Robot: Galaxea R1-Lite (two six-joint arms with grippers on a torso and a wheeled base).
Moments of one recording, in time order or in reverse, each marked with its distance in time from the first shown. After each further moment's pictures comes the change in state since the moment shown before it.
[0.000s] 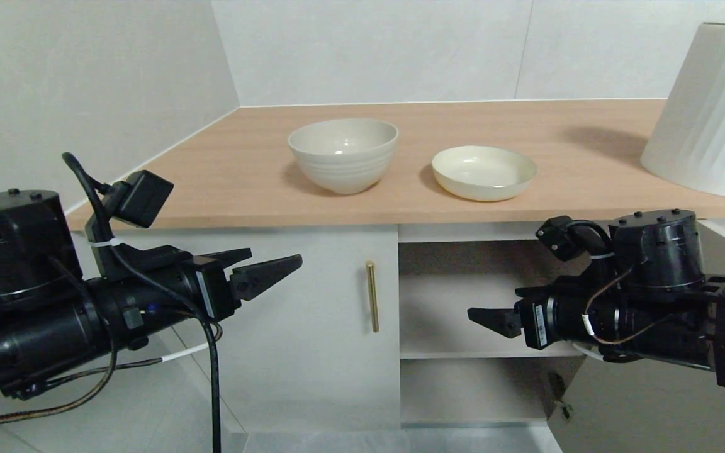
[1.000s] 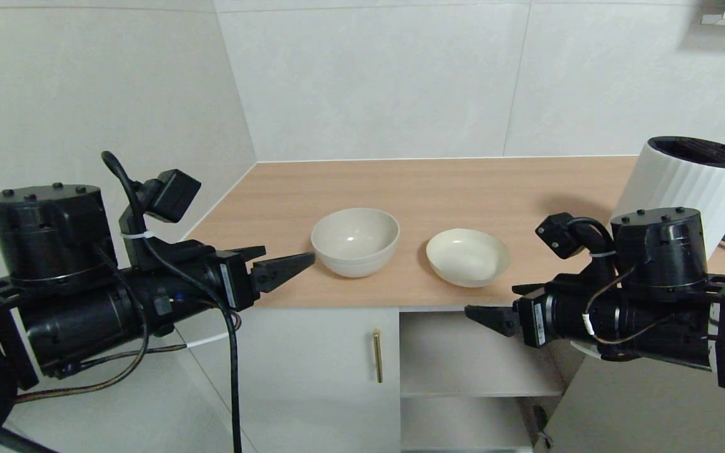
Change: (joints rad) left arm 0.002 0.083 -0.052 -0.001 -0.006 0.003; right arm 0.000 0.000 0.002 -0.023 0.007 0.000
